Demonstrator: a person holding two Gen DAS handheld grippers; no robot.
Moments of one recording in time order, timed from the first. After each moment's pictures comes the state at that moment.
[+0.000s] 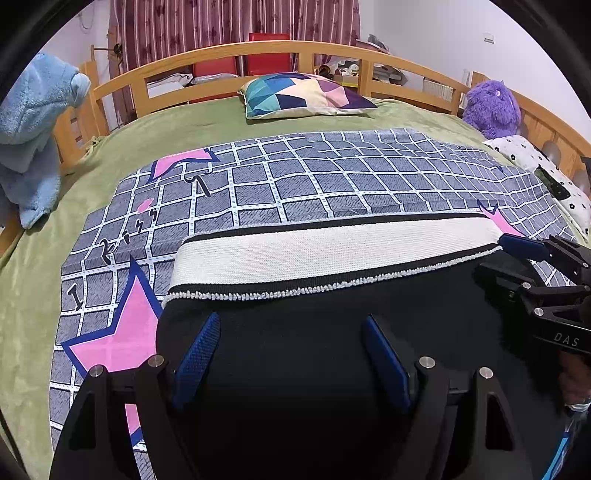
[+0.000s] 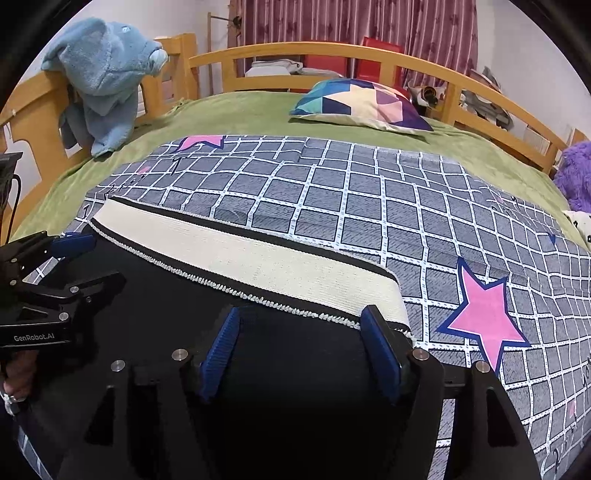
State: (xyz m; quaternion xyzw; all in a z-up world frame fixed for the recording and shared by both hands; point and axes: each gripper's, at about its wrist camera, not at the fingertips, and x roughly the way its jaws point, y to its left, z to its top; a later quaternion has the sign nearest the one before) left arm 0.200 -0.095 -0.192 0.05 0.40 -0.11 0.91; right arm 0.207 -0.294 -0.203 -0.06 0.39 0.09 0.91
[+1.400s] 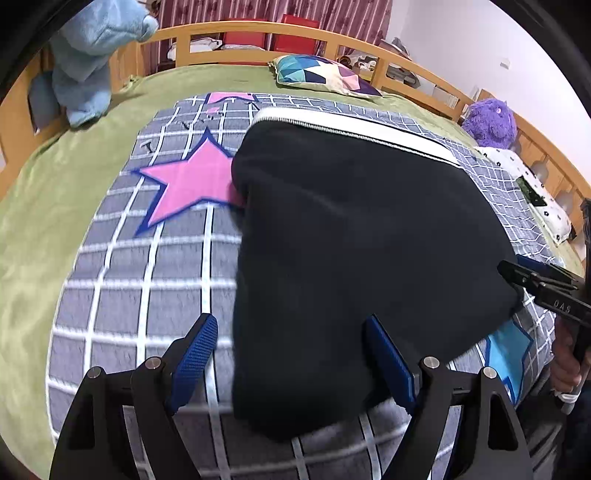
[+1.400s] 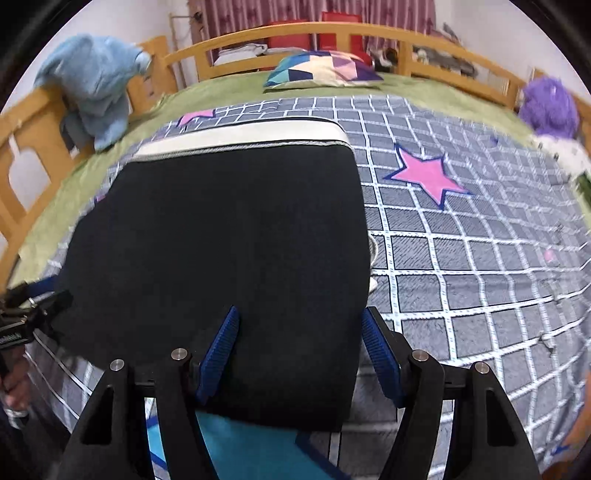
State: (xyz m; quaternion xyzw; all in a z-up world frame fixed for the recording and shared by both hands) left arm 0.028 -0.023 -0.208 -0.05 0.44 -0.11 0.89; right arm 0.052 -0.319 -0.206 -0.01 0.44 0.04 0.90
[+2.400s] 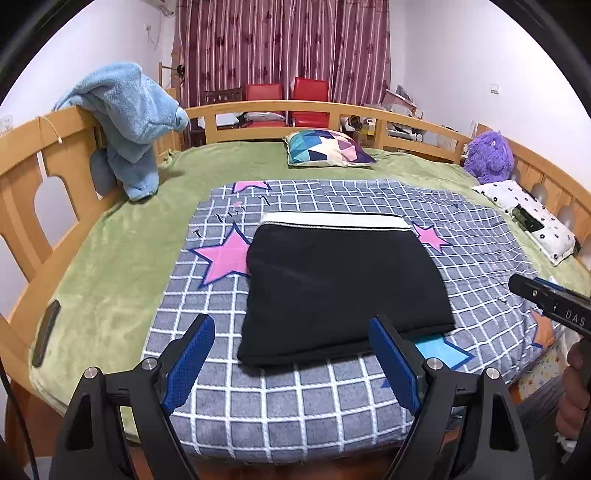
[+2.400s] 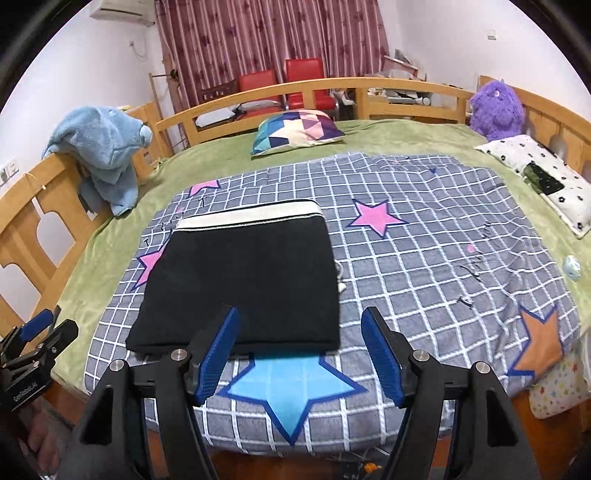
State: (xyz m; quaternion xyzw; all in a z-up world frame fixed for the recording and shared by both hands) left arm -0.092 -0.059 -0.070 -0.01 0.34 -0.04 0.94; right arm -0.073 -0.324 -0.080 0.06 0.37 -0.01 0.93
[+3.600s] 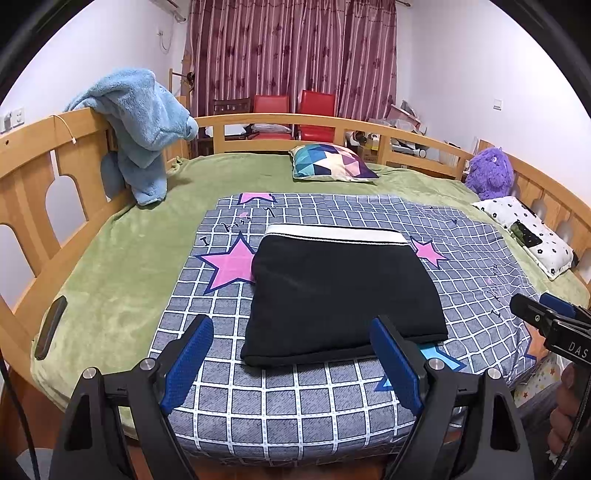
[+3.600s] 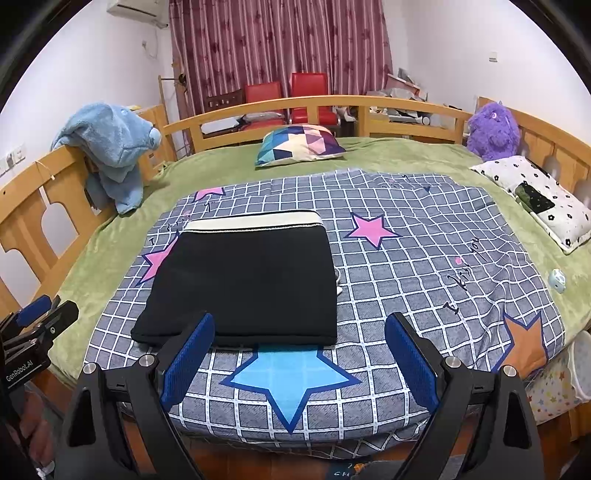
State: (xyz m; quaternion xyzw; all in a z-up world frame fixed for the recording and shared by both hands) left arm -0.111 -0.056 -0.059 -0.02 0.31 -0.03 0.95; right arm -0.106 -0.311 -0.068 0.04 0.34 -0.01 0.94
